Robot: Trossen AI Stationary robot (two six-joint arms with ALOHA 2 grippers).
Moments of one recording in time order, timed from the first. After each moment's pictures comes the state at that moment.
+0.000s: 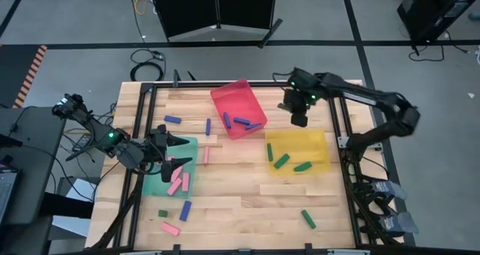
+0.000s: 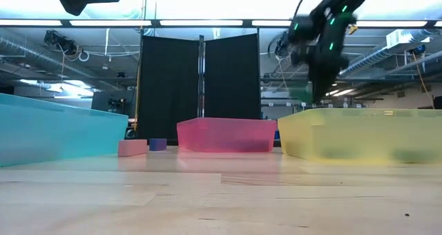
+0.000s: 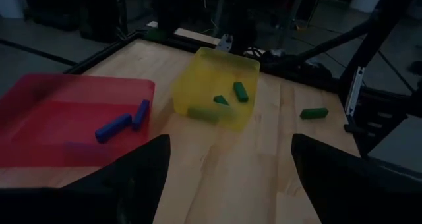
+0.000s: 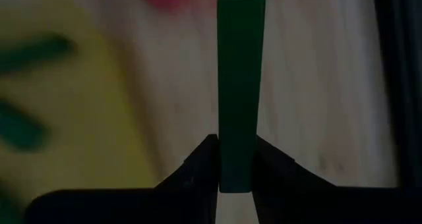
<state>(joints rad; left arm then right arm) -0.62 0.74 0.71 -0.39 -0.78 -0.53 -0.61 1.42 1.10 -0.94 -0.10 -0.37</state>
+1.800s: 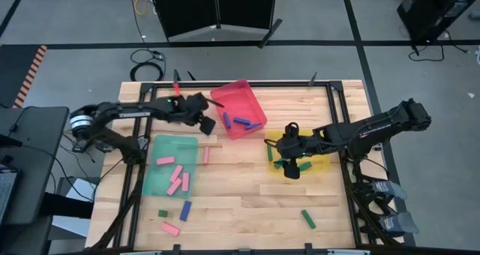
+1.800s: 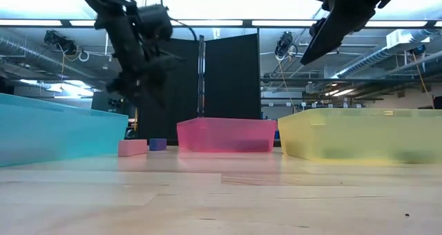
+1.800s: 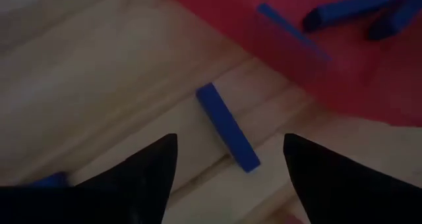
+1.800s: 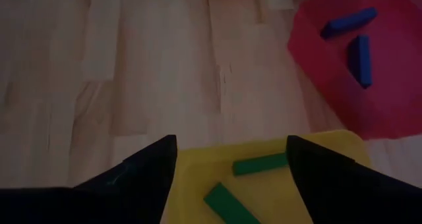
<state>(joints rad) 0.39 1.38 0.87 -0.58 -0.15 -0.59 0.21 1.25 0.91 -0.54 0.19 0.24</state>
